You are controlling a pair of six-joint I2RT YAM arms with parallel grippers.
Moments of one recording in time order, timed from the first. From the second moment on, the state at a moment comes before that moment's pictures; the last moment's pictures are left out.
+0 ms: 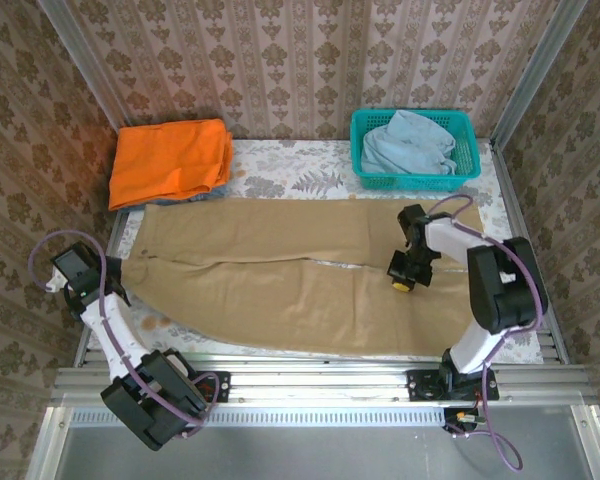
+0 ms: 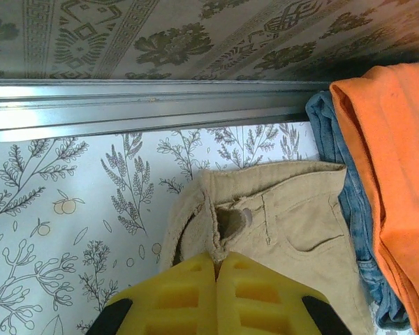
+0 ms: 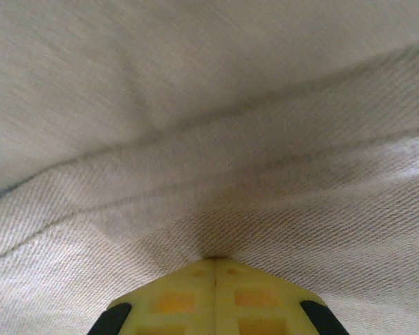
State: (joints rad) left arm 0.66 0.96 0.65 -0.43 0.12 -0.84; right arm 0.18 1.72 0.99 -0.88 -0.16 0.62
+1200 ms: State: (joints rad) left arm 0.69 0.95 0.64 -0.39 0.13 -0.87; right arm 0.06 1.24 0.77 -1.09 -0.08 0.77
